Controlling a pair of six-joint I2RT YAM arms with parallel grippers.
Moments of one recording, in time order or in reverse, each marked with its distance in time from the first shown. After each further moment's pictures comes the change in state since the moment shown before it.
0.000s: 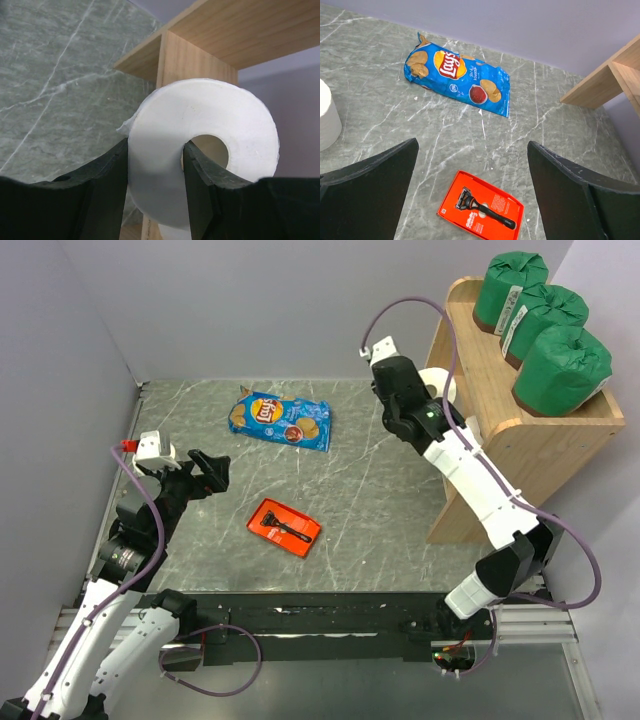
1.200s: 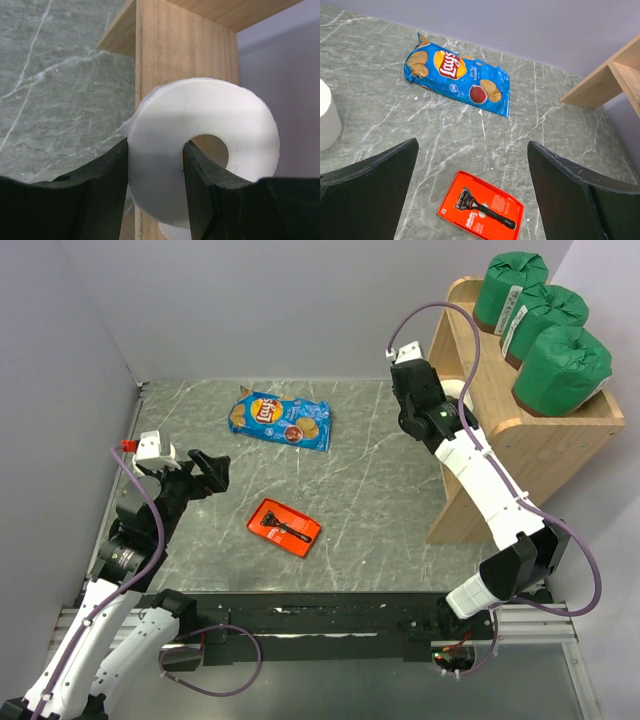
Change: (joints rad) left arm 0.000 0.000 0.000 0.000 0.000 0.000; right arm -0.115 -0.040 -0.068 -0.035 -0.015 0.104
